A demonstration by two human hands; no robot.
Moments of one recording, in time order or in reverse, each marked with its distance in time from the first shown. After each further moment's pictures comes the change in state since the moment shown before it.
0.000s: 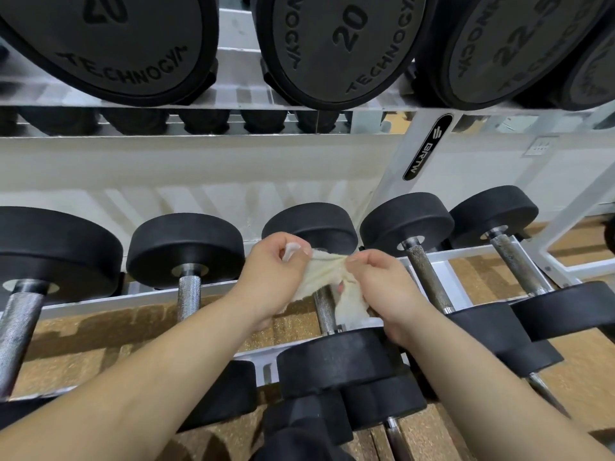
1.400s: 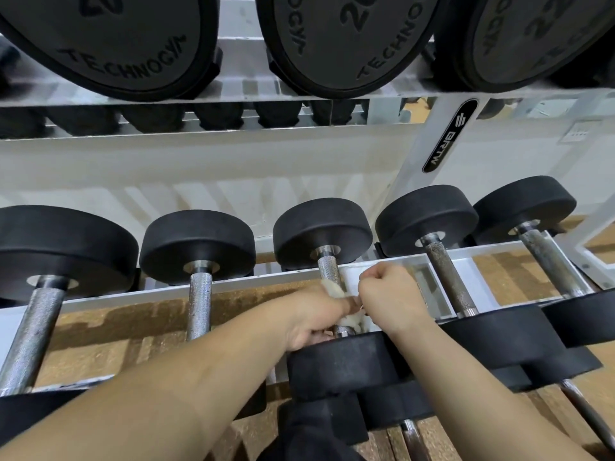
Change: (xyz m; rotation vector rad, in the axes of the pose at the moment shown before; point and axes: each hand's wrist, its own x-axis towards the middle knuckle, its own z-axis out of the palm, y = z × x) left_hand 0.006 -0.048 0.054 -0.192 -0.433 -0.578; right_hand 0.015 0.024 0.007 -0.500 0.163 -0.061
